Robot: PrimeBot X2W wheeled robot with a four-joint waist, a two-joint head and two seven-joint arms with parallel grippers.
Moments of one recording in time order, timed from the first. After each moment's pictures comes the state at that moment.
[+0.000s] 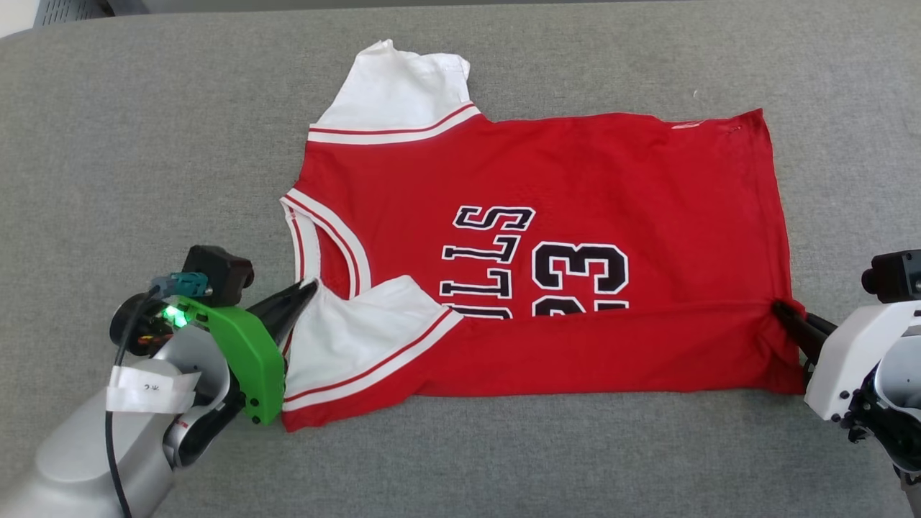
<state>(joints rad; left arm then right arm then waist) -0.55 0.68 -0.82 0.31 -0.86 -0.13 0.03 -0.23 -0.46 0.12 0.12 0.65 0.13 0.49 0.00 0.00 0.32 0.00</state>
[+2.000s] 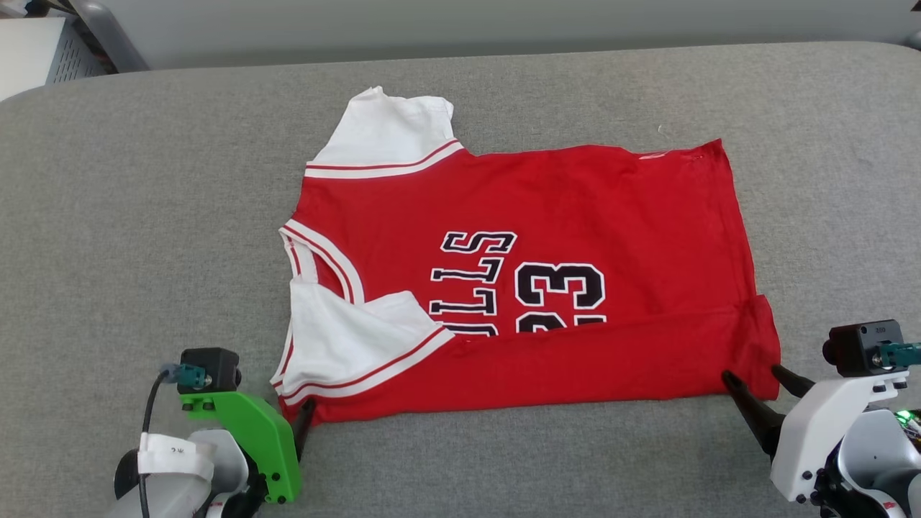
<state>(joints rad) -0.30 0.65 -0.81 0.21 -1.09 0.34 0.16 0.02 -0.29 0.02 -0.17 0.44 0.13 0.62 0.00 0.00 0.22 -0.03</state>
